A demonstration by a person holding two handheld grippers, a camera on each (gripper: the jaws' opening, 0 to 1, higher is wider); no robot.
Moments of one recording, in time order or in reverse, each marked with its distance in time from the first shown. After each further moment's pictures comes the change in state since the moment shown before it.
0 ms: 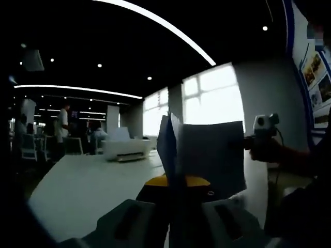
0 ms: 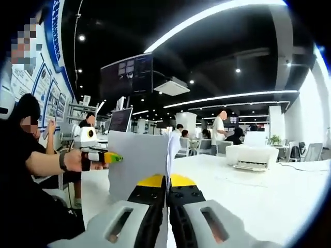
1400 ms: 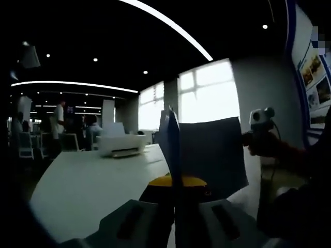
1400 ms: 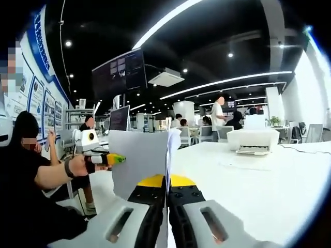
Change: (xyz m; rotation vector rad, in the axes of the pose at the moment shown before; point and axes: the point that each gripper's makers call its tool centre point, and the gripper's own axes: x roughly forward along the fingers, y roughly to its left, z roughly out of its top) left arm 0.002 -0.018 0.011 0.012 0.068 -0.047; right arm -0.007 0.020 0.008 0.101 0.095 -0.011
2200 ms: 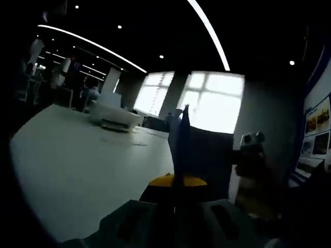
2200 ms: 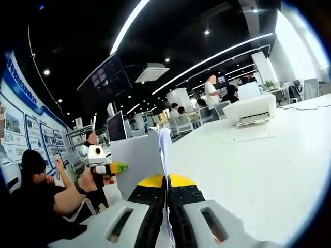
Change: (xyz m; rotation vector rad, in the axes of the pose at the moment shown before) left arm 0.010 -0.002 -0.014 -0.364 0.052 -0.052; right arm -0.002 -0.037 -0.010 0.277 0.060 0.004
